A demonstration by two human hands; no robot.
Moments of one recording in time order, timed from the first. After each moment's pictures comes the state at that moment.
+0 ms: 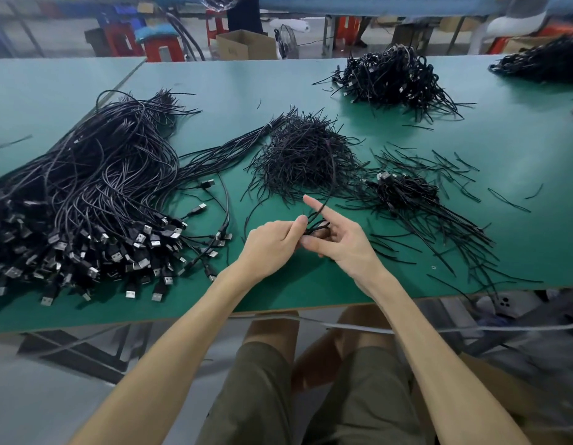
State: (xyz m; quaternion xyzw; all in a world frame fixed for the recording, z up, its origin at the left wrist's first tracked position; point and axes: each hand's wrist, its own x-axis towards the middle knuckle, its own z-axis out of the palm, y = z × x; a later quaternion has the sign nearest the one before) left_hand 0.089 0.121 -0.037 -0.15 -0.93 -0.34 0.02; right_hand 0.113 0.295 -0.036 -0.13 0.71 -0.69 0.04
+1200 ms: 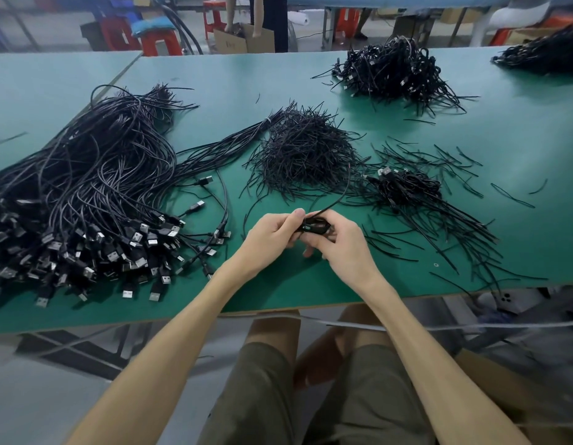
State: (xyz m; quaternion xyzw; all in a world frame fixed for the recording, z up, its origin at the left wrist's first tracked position) left_hand 0.091 0.117 -0.034 -0.16 -0.83 -0.53 -0.04; right_hand 0.119 0.286 -0.038 -0.10 0.79 -0.60 -0.05
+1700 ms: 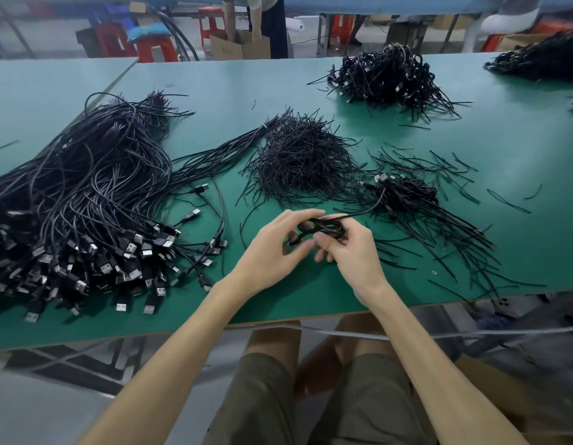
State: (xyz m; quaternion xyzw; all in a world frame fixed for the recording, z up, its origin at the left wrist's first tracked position) left_hand 0.098 0.119 -0.045 -0.29 -0.84 -0.44 0.09; right_hand 0.118 0.296 -0.047 -0.04 0.74 -0.67 -0.07
